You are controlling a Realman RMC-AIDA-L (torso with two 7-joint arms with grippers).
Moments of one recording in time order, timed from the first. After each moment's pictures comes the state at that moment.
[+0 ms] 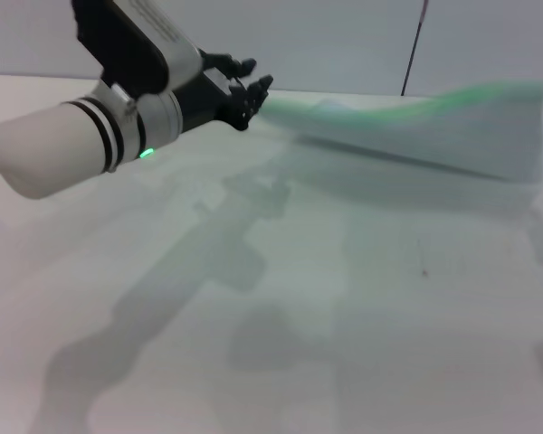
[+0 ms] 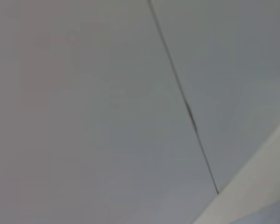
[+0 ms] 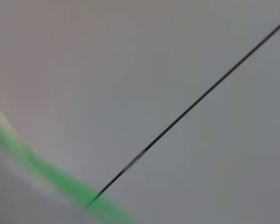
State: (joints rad) left arm -0.49 -2.03 -1.49 -0.99 1.43 -0.38 1.78; right arm 0.04 2.03 -1.70 -1.81 -2.90 -0.51 2.44
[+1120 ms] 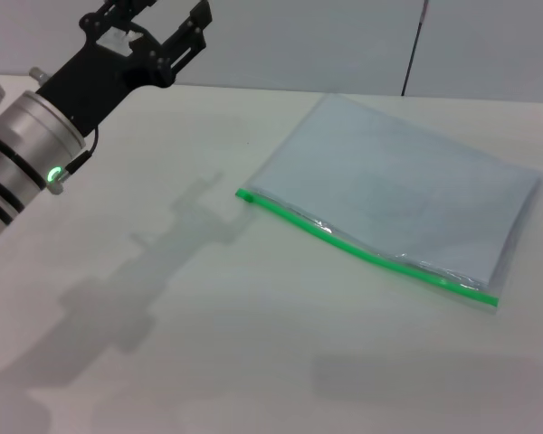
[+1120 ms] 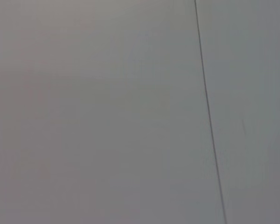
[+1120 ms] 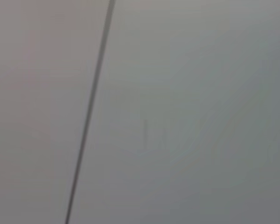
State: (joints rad) left arm -0.34 -2.04 -1.63 -0.74 0.46 -1.00 2.49; right arm 0.06 2.03 -2.00 -1.11 -2.39 0.81 2.64
